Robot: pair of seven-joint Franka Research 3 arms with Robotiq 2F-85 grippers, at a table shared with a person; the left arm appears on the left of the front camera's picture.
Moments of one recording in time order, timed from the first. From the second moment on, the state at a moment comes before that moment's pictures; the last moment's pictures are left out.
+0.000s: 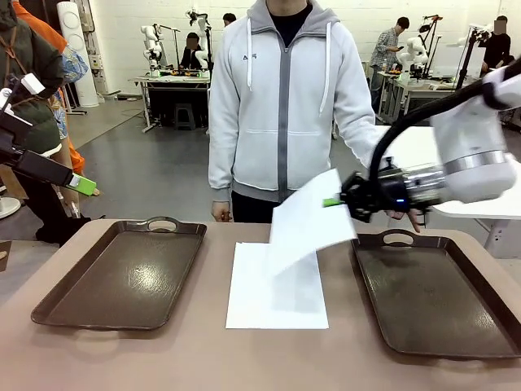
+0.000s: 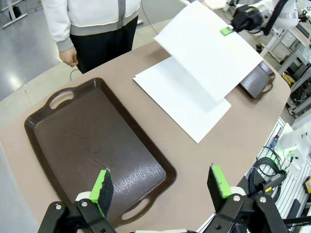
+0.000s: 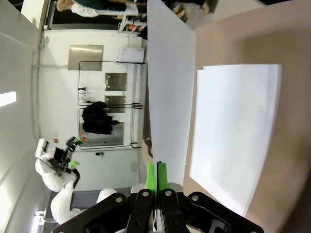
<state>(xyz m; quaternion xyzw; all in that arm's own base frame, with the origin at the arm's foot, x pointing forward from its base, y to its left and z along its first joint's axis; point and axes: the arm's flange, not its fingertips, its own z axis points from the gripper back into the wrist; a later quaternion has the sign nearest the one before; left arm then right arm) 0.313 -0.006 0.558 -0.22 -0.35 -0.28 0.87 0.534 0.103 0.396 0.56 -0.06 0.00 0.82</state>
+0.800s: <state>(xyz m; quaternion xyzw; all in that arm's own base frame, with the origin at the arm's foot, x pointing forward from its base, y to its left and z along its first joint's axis) 0.313 -0.006 0.558 -0.22 -0.35 -0.28 0.87 0.533 -0.032 0.394 0.54 0.02 0.07 0.84</state>
